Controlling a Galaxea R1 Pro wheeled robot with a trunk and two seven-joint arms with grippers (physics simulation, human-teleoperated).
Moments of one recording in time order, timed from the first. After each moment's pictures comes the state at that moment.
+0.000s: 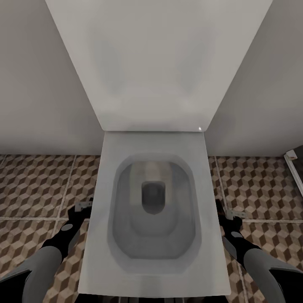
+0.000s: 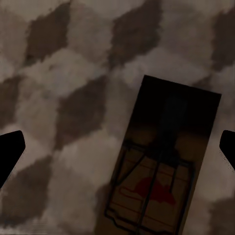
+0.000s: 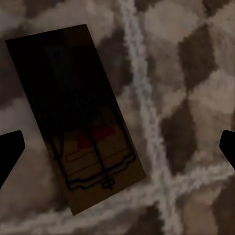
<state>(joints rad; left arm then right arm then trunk) -0.81 0.11 0.33 -0.29 -0.26 -0.26 -0.01 -0.83 -0.15 -0.05 -0.11 -0.05 -0.37 -0.17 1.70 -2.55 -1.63</state>
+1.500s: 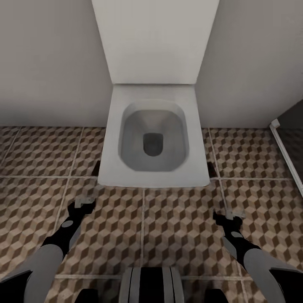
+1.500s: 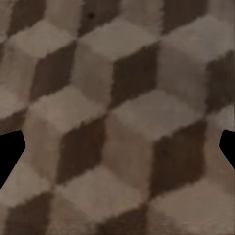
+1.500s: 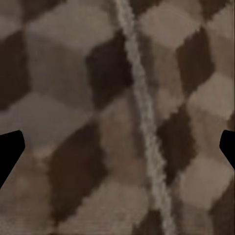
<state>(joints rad) -0.81 0.10 0.34 -0.35 -0.26 -0.25 -0.01 -0.83 -0.15 -0.05 -0.11 -0.05 -0.37 -0.17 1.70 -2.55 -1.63</state>
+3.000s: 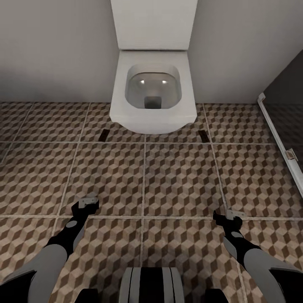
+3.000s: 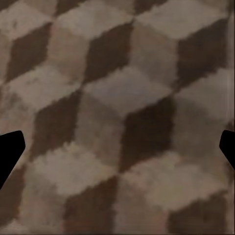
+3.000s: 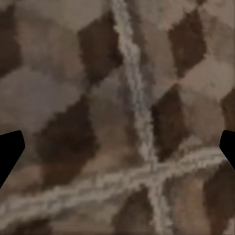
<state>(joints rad) -0.81 0.07 0.33 -0.35 -0.26 -0.25 0.01 -0.83 -0.15 -0.05 -0.11 -0.05 -0.37 -0.17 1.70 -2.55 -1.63</state>
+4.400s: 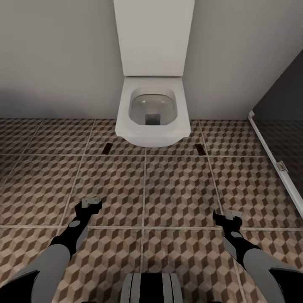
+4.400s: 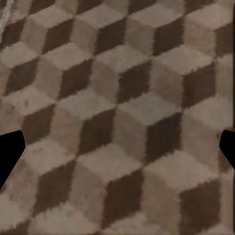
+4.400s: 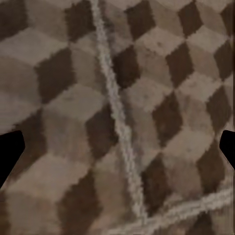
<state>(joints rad) -0.81 0.05 0.33 -0.35 -0.26 -0.25 0.00 -0.83 -0.15 -0.05 -0.11 -0.05 -0.37 -0.18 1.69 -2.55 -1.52</state>
